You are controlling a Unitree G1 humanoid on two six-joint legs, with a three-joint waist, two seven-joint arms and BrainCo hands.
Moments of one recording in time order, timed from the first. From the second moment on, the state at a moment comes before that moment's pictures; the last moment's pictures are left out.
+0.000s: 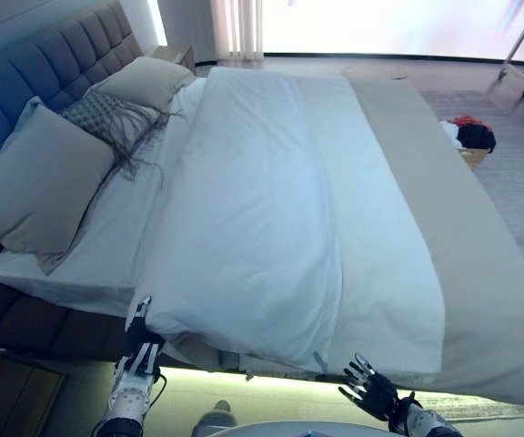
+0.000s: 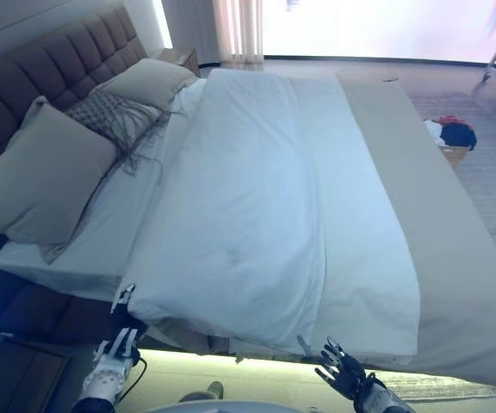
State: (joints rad) left arm 0.07 0.21 0.19 0.70 -1.23 0.00 -0.40; right arm -0.03 -0.28 -0.03 1.18 0.83 0.23 0.43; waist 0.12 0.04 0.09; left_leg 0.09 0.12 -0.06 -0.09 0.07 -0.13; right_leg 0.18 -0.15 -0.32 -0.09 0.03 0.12
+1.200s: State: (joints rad) left arm -0.20 0.35 0.35 1.13 -1.33 -0.01 -0.36; right arm -0.17 -0.44 -0.03 1.27 0.80 0.16 0.47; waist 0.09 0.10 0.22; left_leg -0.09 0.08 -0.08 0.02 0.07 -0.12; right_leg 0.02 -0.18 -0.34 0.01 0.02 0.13
